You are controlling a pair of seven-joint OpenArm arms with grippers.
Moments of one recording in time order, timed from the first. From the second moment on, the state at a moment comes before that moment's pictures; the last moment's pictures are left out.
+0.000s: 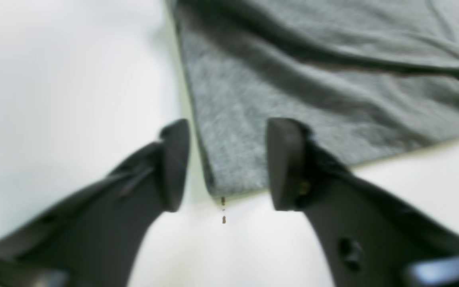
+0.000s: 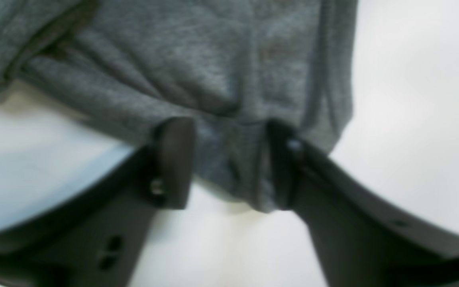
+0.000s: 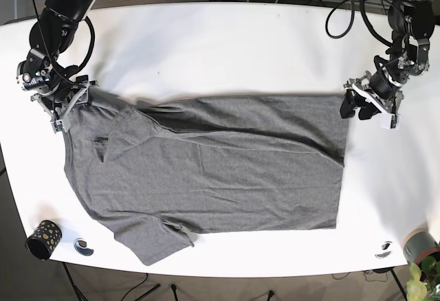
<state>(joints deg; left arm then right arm) 10.5 -28.5 -4.8 84.4 -43.2 -16.6 26.3 2.1 17.0 33.1 82.9 7.7 40.1 -53.9</state>
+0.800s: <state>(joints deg) 7.7 -23.4 -4.1 78.0 -36.9 -17.1 25.2 5.6 17.4 33.0 81.6 15.9 39.9 -53.6</state>
